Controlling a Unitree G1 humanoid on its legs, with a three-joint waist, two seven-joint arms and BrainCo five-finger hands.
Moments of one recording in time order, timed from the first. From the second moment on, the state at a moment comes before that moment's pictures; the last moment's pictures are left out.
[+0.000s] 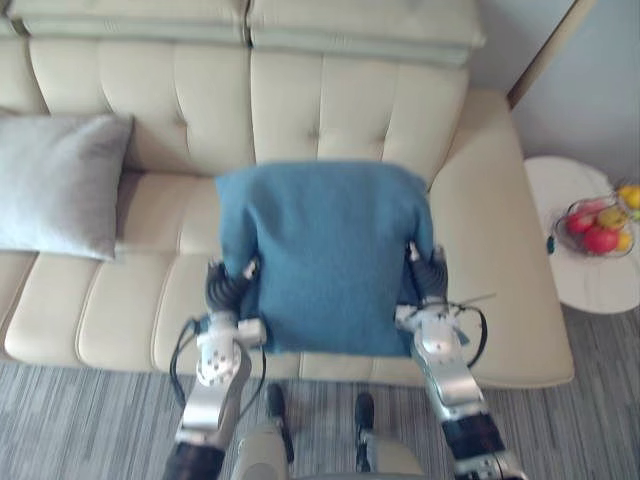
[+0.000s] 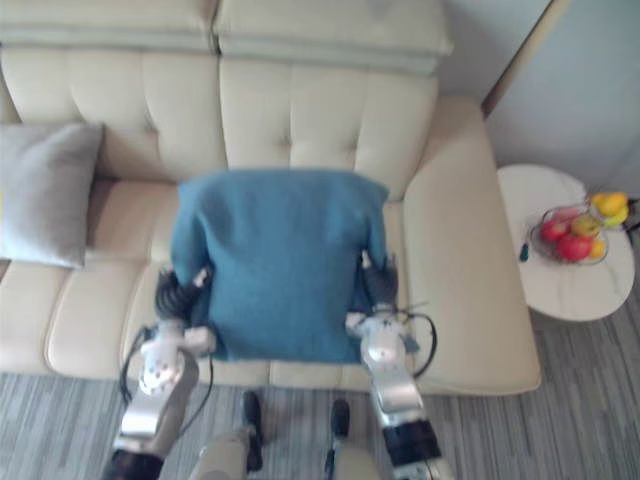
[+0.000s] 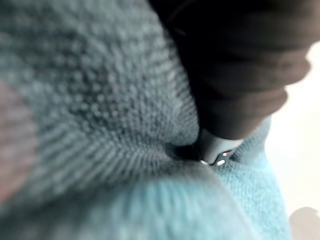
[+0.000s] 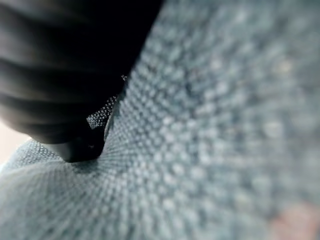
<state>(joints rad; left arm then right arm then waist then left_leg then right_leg) -0.24 0.18 -0.12 -0.01 -0.23 -0.15 0.42 -0.35 -0.06 0.10 0.14 -0.09 -0.07 -0.44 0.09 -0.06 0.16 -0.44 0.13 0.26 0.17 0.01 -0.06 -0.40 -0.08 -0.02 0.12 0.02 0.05</state>
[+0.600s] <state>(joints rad) -1.32 0.32 -0.08 0.65 -0.17 -0.12 0.55 -1.19 -0.17 -0.12 0.54 -0.09 0.00 -0.72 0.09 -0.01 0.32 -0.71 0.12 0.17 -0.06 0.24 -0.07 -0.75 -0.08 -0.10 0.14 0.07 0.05</state>
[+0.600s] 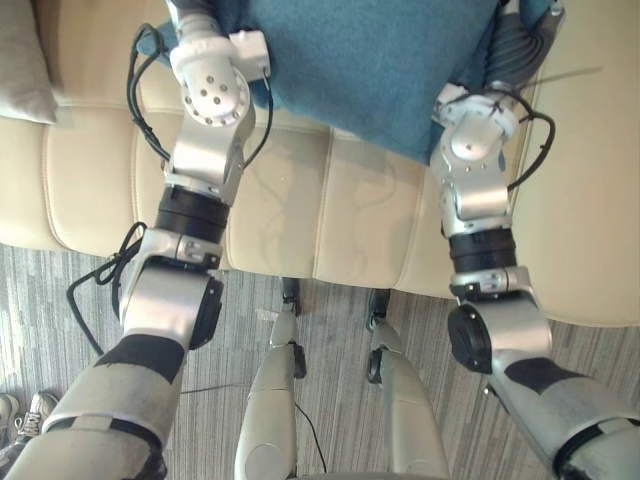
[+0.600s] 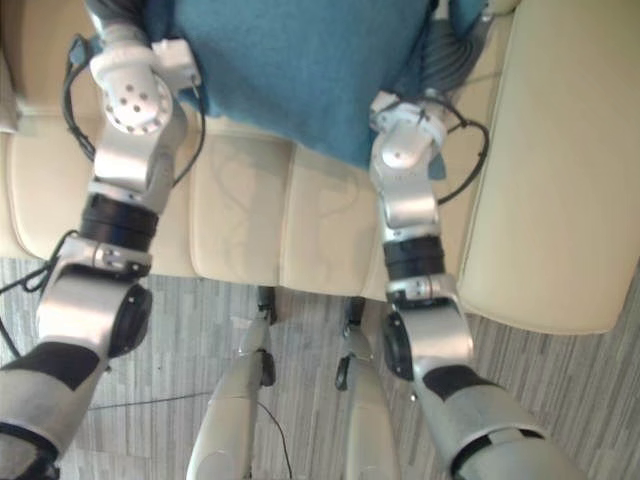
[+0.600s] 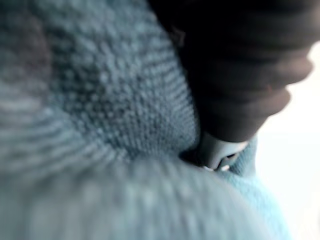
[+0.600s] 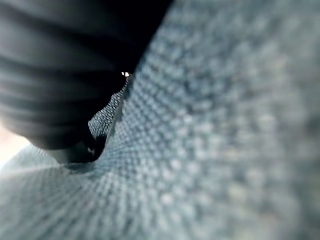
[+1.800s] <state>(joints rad) -0.14 0.17 0.09 0.43 -0.32 -0.16 0.22 -0.11 -0.20 -0.08 0.20 0.12 -0.07 -0.18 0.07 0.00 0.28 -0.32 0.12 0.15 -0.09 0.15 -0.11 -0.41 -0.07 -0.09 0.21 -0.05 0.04</state>
